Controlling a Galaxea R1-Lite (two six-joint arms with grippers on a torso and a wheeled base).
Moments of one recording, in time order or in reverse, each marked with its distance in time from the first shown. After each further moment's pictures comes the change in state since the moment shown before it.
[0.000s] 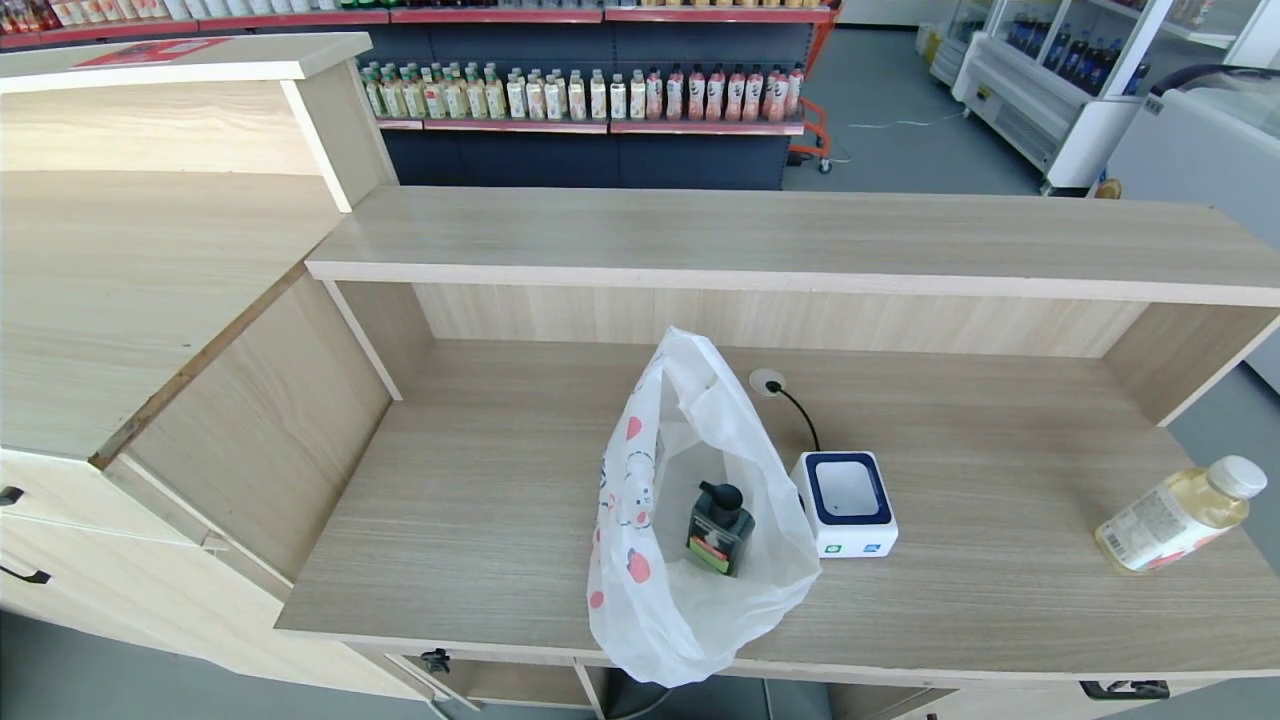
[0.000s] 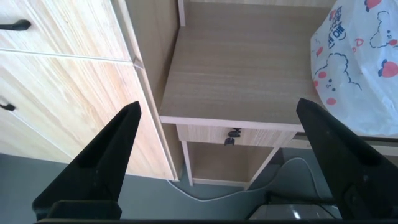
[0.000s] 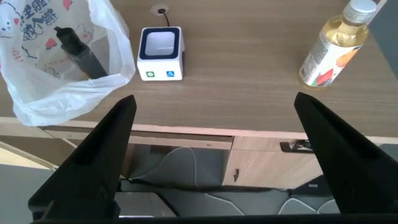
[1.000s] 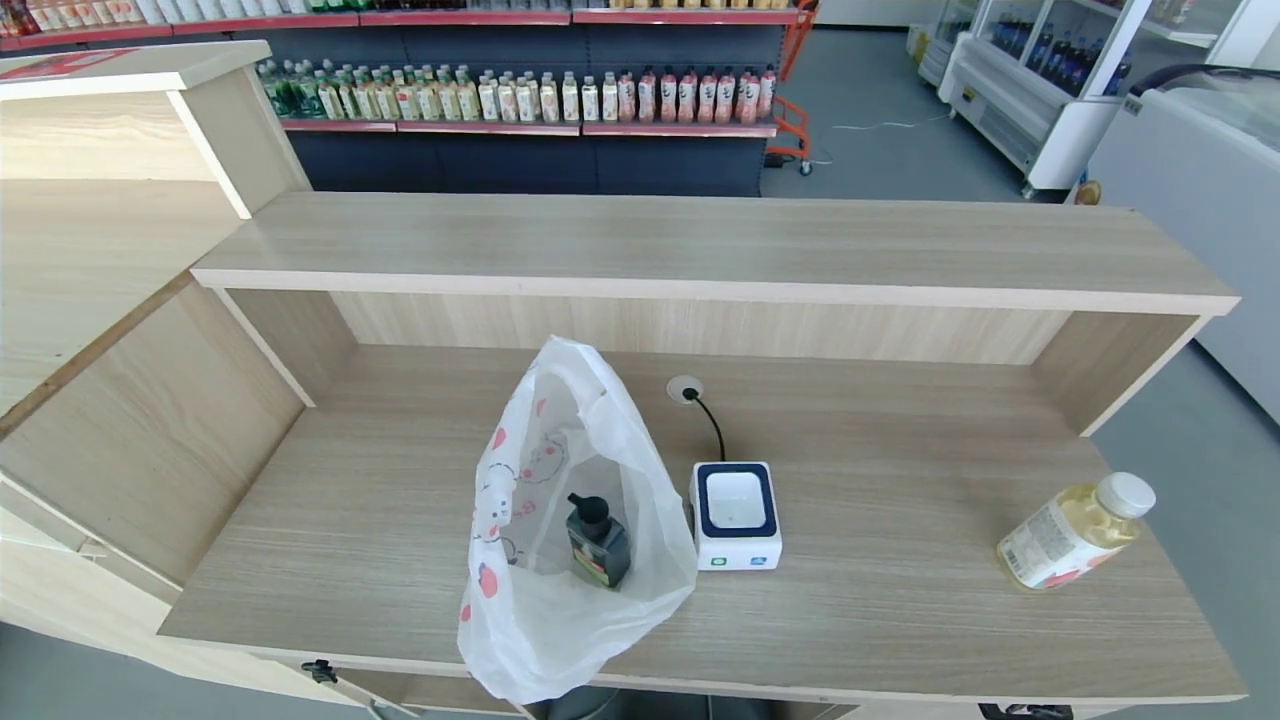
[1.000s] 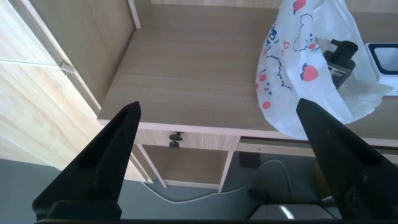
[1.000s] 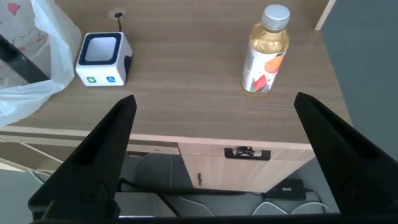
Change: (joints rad) left arm 0.000 0.000 0.000 0.000 -0.001 0.001; right arm 0.000 -0.001 0.000 0.002 0.000 0.001
